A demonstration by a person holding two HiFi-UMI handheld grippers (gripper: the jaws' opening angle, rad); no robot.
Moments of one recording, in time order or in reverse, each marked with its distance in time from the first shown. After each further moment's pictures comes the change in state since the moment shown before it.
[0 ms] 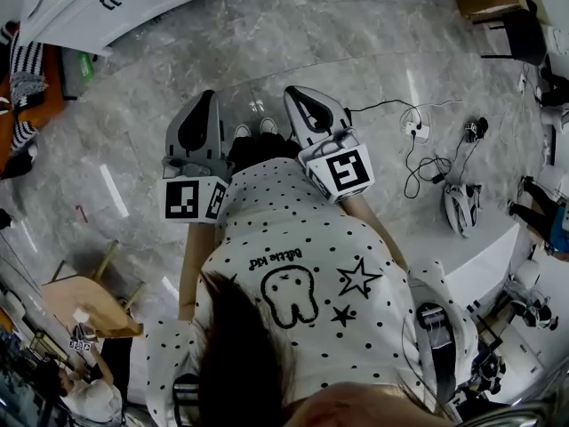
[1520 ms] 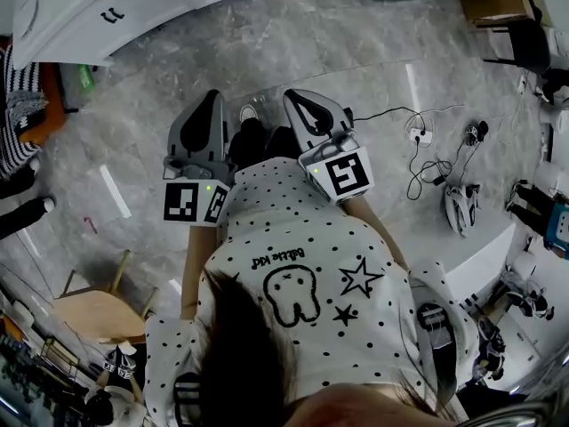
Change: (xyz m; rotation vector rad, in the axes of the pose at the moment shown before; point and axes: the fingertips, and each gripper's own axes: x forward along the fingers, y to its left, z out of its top) left arm 0.085 0.109 0.014 -0.086 0.036 -0.051; right arm 0.136 -0.011 0.014 -0.035 0.065 0.005
